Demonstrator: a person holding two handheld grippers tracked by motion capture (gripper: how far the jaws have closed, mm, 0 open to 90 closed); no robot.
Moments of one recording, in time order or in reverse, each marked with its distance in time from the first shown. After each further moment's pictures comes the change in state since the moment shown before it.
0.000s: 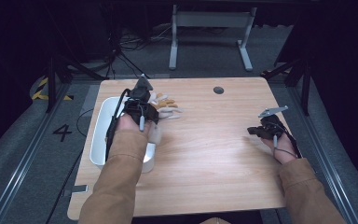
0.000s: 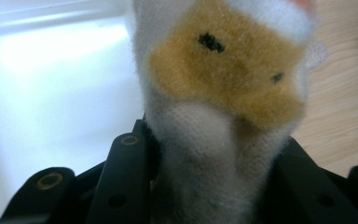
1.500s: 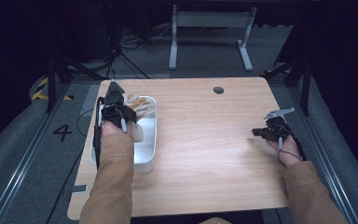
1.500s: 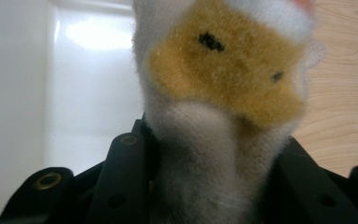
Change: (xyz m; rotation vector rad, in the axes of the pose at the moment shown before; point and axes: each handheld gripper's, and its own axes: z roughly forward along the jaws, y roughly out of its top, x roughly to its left) left arm 0.063 -0.017 0.012 -0.090 0.065 -0.268; right arm -0.007 -0.012 -0.010 -0.012 -0.013 0.028
